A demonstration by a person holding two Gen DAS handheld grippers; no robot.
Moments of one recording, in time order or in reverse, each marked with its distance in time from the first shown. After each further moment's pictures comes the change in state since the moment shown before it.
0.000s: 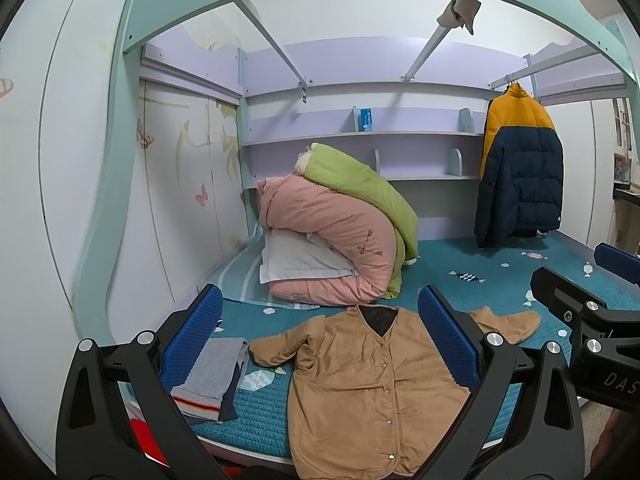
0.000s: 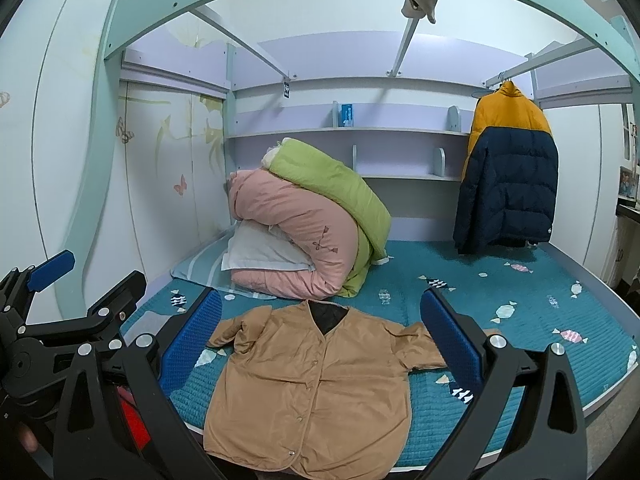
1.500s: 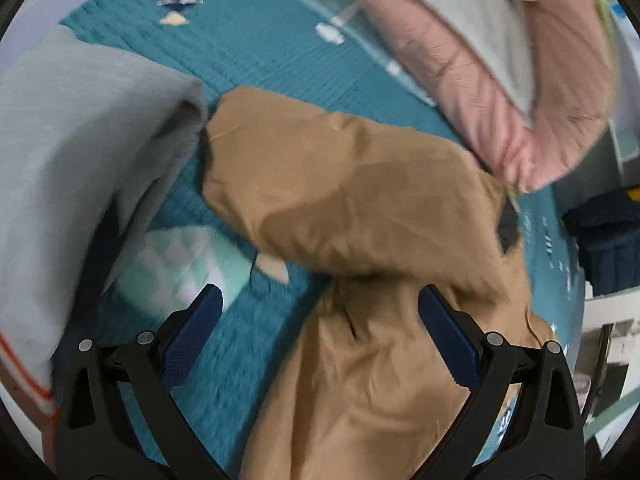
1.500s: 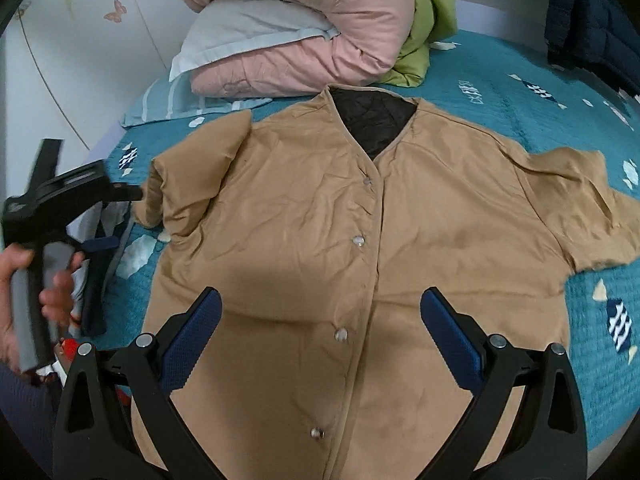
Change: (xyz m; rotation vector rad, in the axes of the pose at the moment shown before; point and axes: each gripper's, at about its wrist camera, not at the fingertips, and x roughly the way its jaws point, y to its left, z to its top) left arm 0.496 0.161 -0.248 -0.689 0.979 -0.045; right arm 0.399 0.008 -0.185 0.111 0.698 0.130
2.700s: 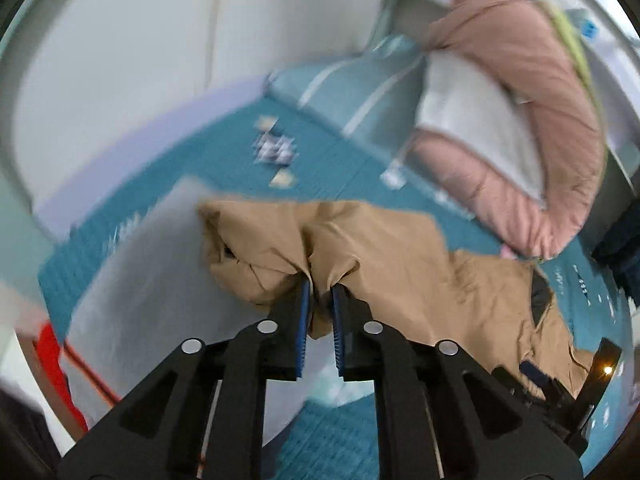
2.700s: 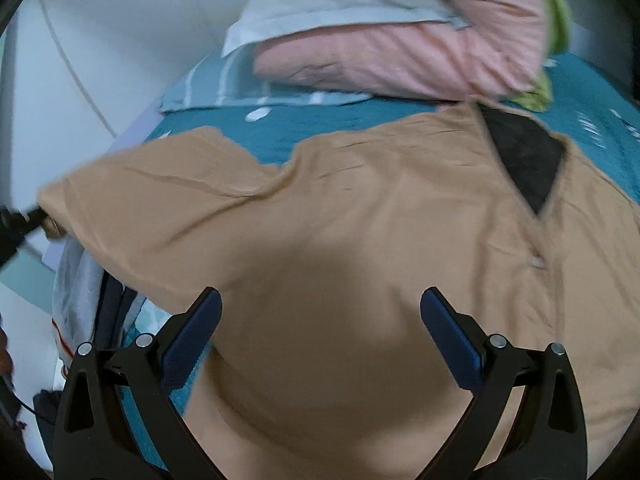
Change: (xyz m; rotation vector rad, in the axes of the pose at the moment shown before) left arm -0.112 0.090 0.015 0.095 -0.396 0.124; right arm 0.122 0.107 0.070 -0.143 0.028 0.160
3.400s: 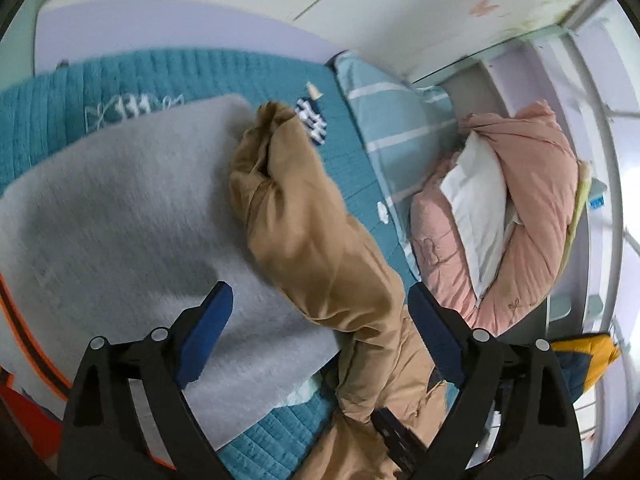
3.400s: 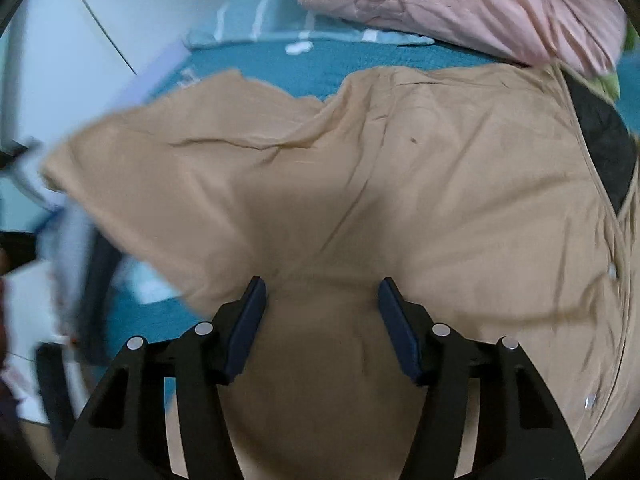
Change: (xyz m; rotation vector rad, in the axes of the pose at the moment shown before) left arm 0.027 0.095 -0.004 -0.538 0.038 -0.321; right arm 0.017 -0.012 -0.010 -0.038 0.125 0.183
